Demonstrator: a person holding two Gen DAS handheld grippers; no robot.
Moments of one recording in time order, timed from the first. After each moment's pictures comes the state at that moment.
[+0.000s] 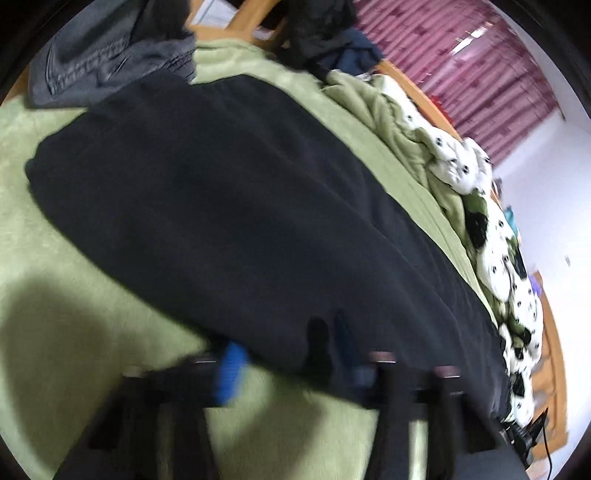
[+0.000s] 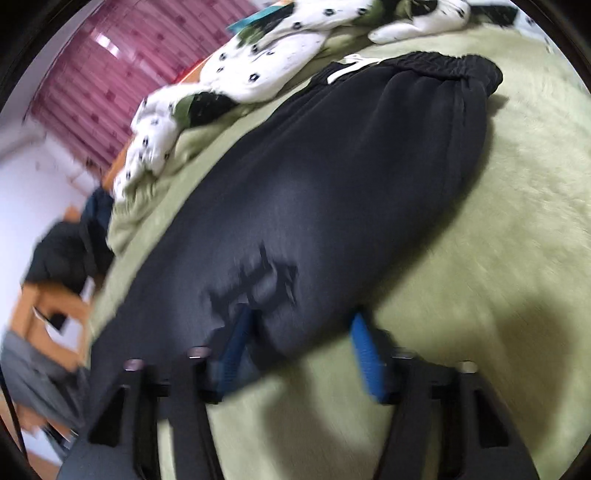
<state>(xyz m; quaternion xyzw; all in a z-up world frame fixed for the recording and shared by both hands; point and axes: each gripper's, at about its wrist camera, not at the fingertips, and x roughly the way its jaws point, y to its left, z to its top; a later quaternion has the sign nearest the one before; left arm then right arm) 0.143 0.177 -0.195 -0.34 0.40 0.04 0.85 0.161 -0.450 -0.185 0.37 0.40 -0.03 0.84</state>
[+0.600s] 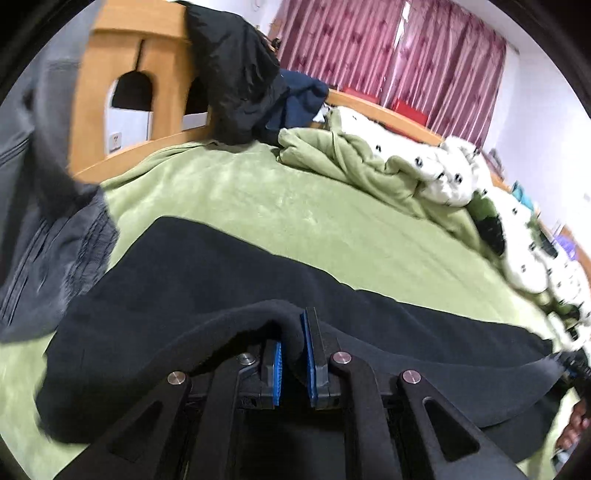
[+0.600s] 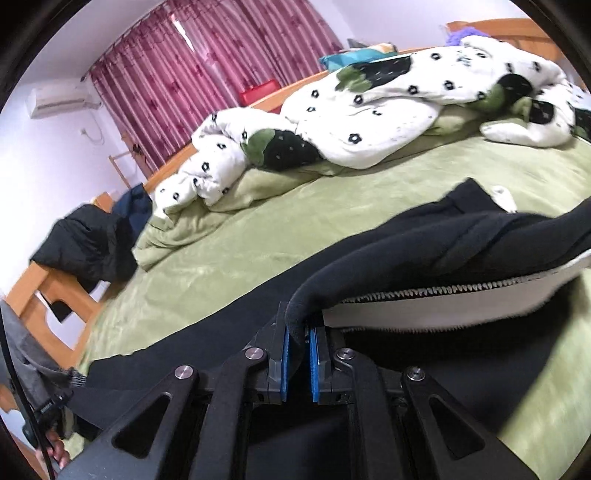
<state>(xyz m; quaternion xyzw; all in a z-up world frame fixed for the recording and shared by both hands) 0.275 0.144 -0.110 -0.15 0.33 0.07 0.93 0.310 -0.420 -0.109 0.23 0.32 0.01 0.92</state>
